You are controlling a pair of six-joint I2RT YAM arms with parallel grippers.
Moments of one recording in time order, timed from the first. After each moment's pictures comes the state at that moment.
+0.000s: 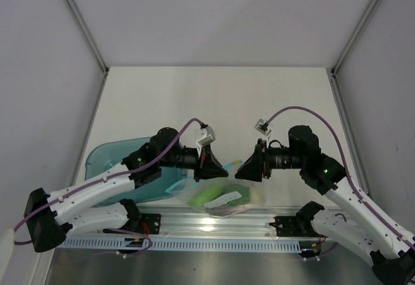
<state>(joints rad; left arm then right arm) -0.93 1.00 0.77 -0.01 0.63 -0.31 0.65 0.77 0.79 -0.41 -0.78 0.46</state>
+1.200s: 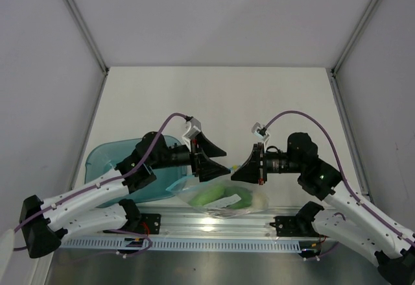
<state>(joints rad) -0.93 0.91 0.70 0.23 0.52 -0.44 0.73 0.73 0.69 -0.18 -0.79 0.55</state>
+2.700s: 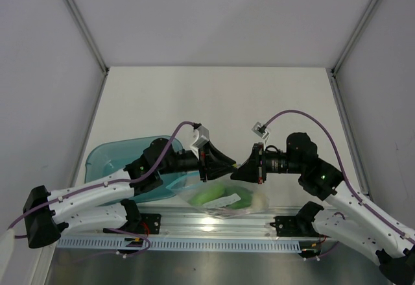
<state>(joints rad) -1.05 0.97 0.68 0.35 0.41 -0.36 0.76 0.73 0.72 -0.23 -0.70 0.64</state>
